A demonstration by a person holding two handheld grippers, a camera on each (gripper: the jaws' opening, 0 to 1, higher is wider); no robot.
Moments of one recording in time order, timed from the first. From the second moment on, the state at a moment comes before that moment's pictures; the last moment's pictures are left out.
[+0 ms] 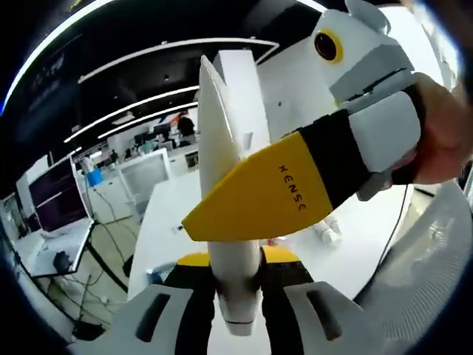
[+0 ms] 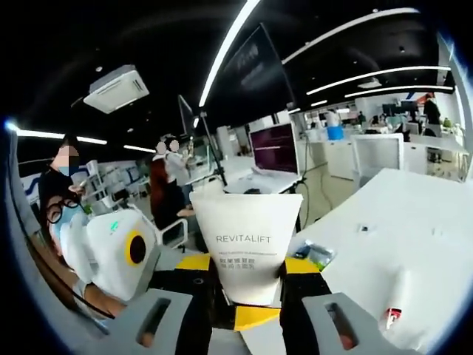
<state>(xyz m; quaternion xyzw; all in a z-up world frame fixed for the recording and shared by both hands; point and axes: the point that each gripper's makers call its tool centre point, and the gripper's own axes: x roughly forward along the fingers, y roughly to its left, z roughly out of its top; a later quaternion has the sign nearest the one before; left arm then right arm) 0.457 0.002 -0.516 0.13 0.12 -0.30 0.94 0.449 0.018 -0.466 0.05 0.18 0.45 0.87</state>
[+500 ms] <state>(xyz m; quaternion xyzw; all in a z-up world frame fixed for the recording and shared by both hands) 0.461 0.024 -0.539 0.14 0.15 -0.28 0.94 0.490 -0.030 -0.450 0.05 0.16 0.40 0.90</state>
